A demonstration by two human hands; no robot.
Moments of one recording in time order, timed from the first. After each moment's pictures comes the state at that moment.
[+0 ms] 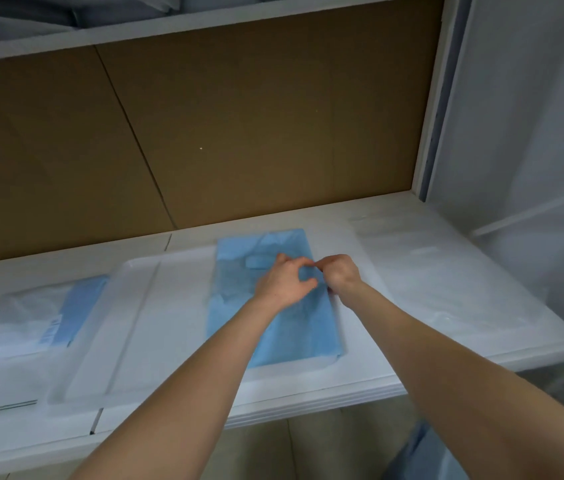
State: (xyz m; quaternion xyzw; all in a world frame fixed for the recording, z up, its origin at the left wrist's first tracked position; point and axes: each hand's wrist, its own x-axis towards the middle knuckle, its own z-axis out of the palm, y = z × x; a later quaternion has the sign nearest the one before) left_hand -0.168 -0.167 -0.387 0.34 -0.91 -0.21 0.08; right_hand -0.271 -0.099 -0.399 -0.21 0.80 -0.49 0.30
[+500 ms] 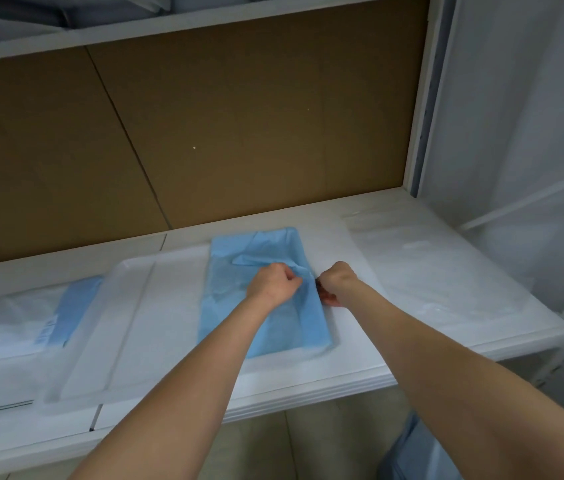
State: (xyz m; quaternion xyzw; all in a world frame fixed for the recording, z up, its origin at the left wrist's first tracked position) left_hand -0.161 -0.165 -0.389 0.40 -0.89 -0.22 0.06; right_hand -0.267 -0.088 -0.407 -0.10 0.79 -0.49 0.36
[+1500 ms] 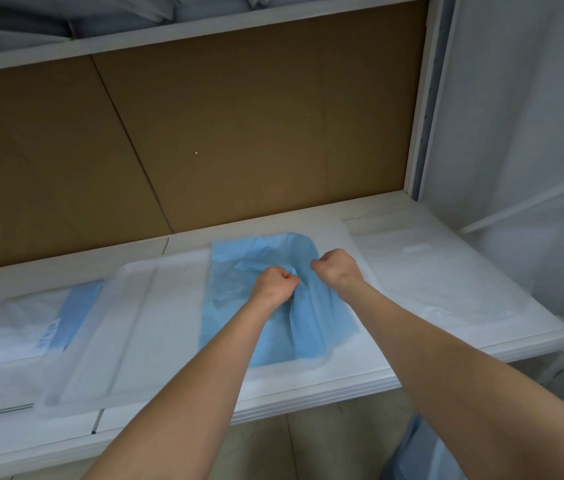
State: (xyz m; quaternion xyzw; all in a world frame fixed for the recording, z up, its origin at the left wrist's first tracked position) left_hand -0.167 -0.168 -0.398 0.45 -0.78 -0.42 0.12; right_hand -0.267 -0.085 -0.381 -0.23 0.86 -0.39 0.23
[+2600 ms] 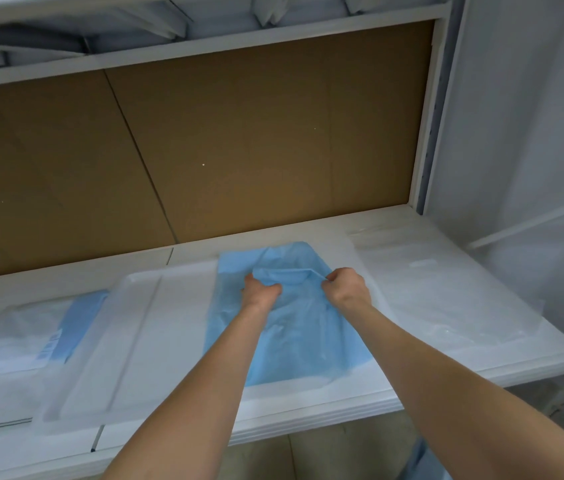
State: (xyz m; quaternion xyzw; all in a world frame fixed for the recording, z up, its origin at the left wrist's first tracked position) left_hand -0.161 -0.198 -0.406 0.51 -0.63 -0.53 0.23; right_hand -0.268 -0.085 -0.397 -0.22 0.88 -0.37 0.20
